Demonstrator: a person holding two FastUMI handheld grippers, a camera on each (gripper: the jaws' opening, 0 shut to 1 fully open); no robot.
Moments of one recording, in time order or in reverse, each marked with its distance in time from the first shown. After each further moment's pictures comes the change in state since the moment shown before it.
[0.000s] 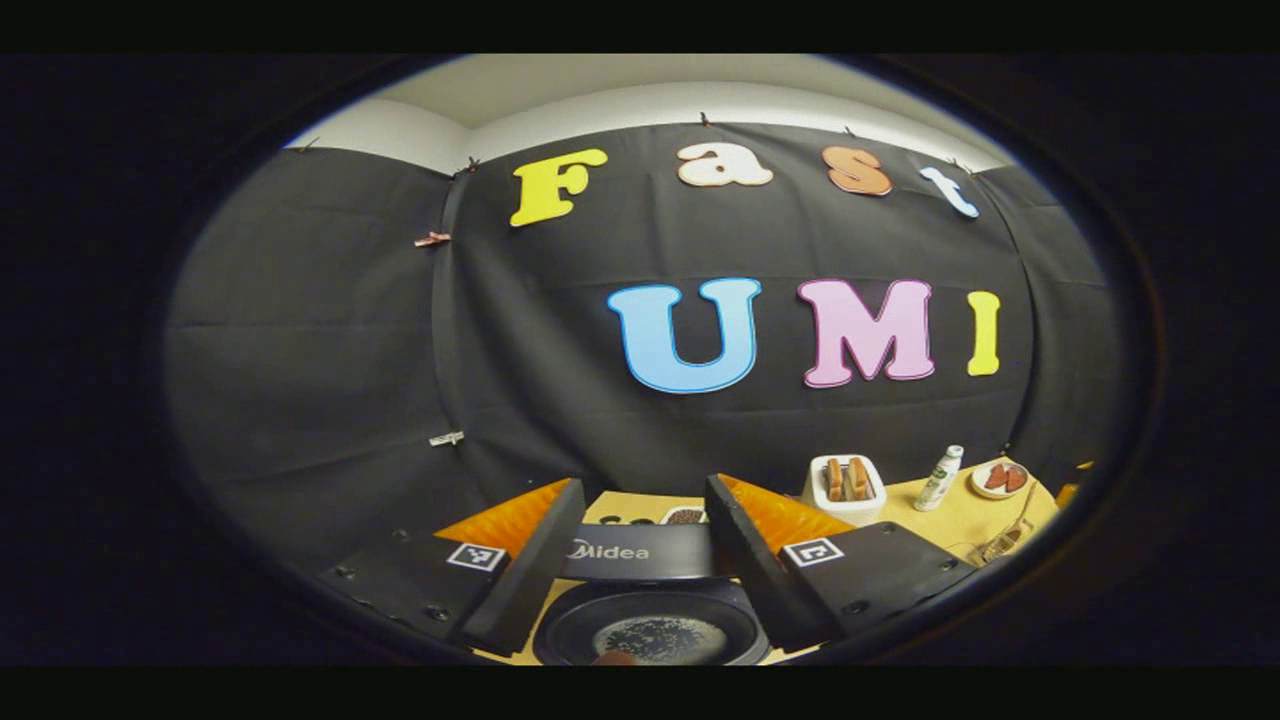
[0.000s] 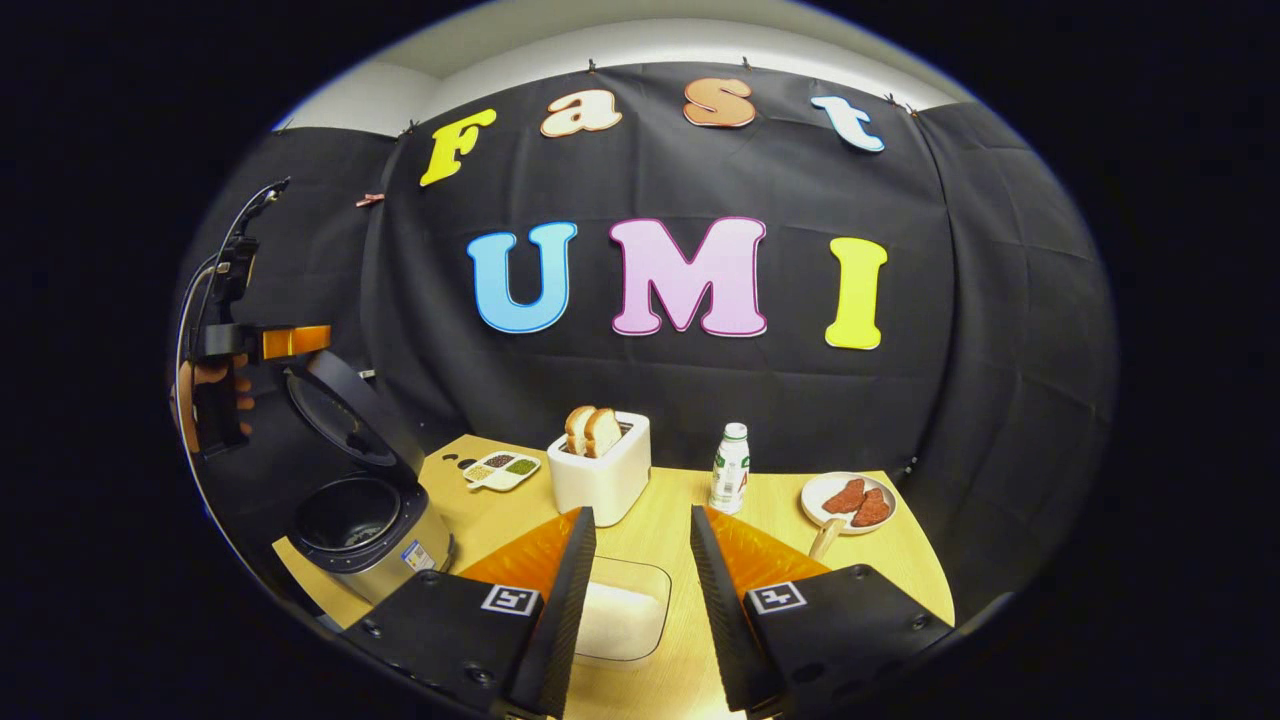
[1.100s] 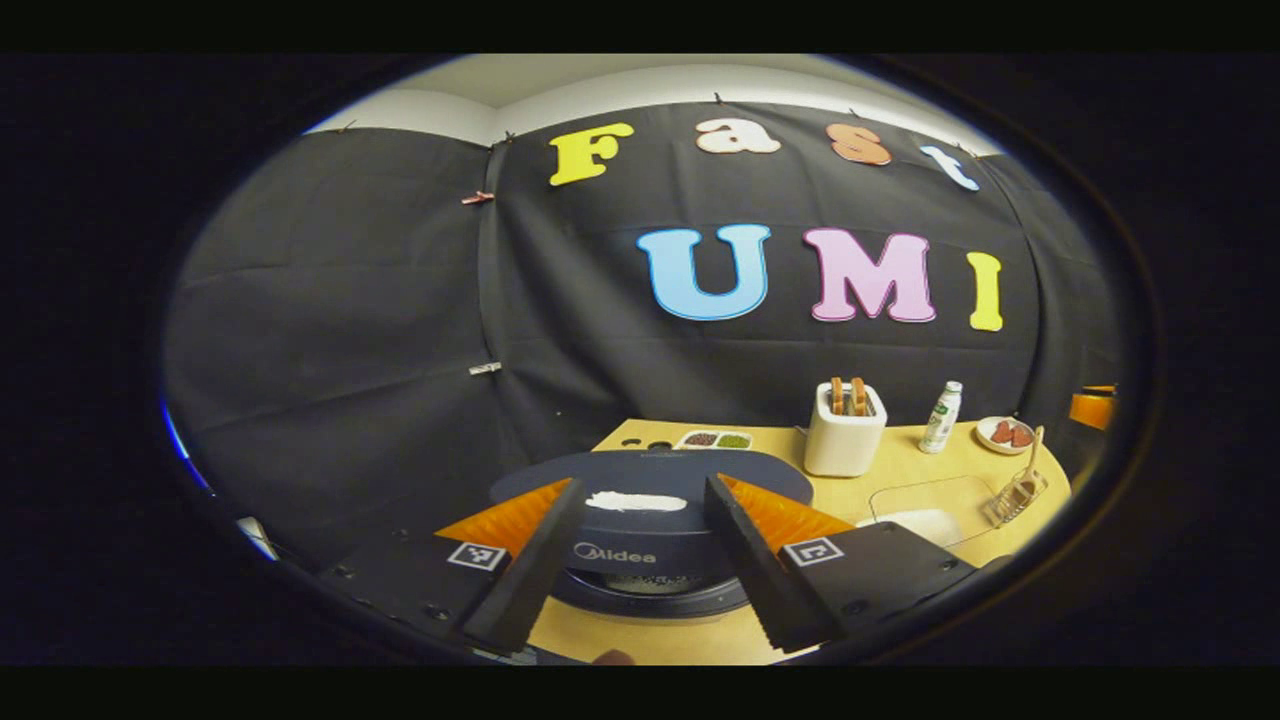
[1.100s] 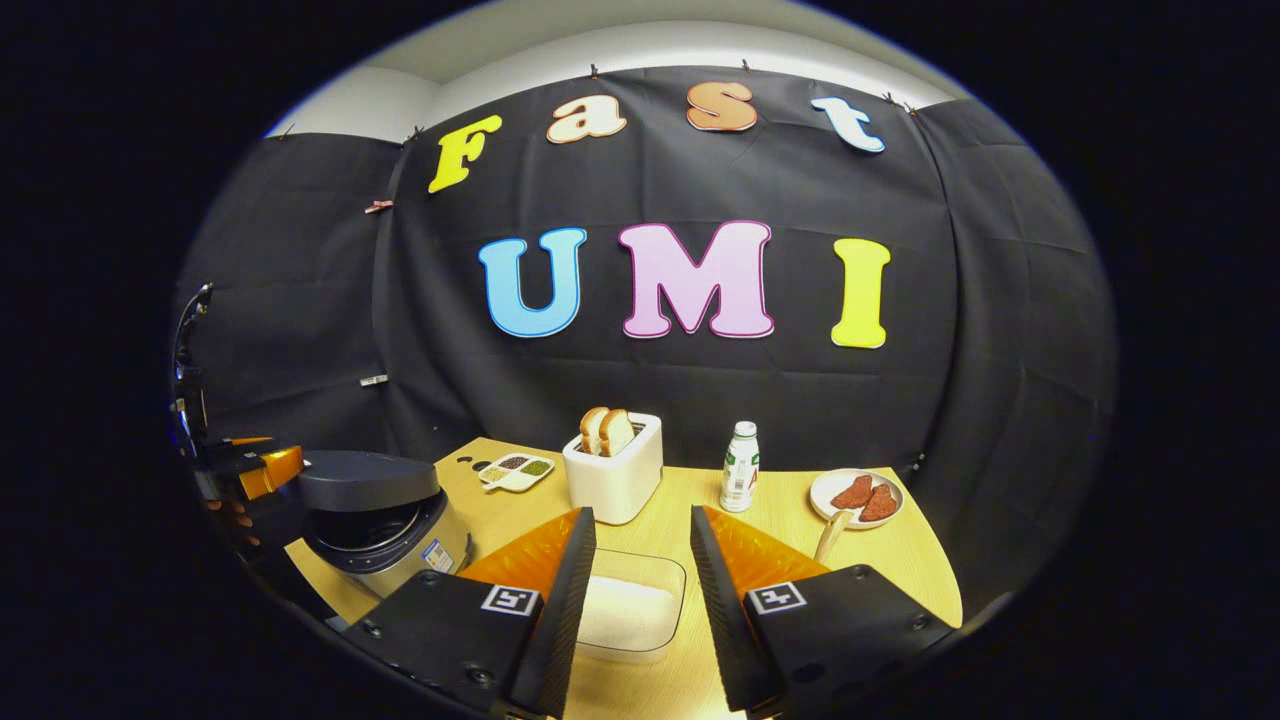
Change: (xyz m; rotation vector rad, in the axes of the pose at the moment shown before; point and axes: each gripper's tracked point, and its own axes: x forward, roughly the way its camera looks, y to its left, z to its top) left arm -0.104 -0.006 -0.141 -0.032 0.138 0.083; right arm -0.017 0.009 -0.005 0.016 0.004 0.019
